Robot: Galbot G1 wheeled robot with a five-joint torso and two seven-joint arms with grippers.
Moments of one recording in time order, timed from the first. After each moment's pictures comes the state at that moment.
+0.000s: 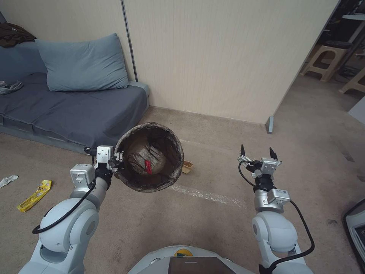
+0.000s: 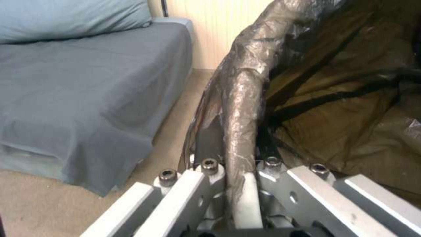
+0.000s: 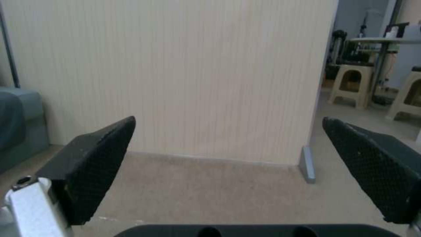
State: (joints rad) left arm 1.47 -1.25 -0.64 -2.49 -0.40 0.74 -0.17; right arm -1.54 1.49 0.64 2.20 0.05 -0.02 0.14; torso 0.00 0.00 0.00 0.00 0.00
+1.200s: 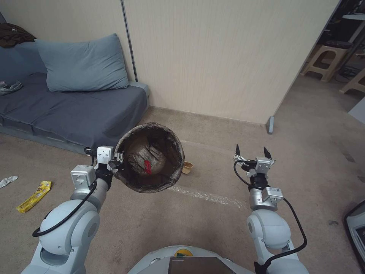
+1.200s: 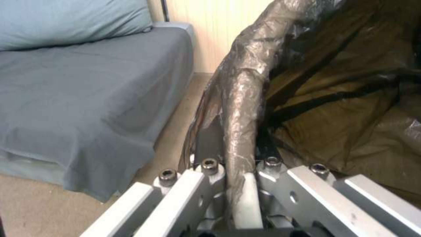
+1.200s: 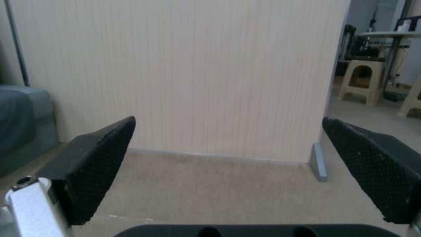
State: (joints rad) left arm 1.48 -1.27 -0.63 -2.50 -0.35 0.74 -0.16; right arm -1.52 1.51 0.61 2.15 0.03 0.01 0.15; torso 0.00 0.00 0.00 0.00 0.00
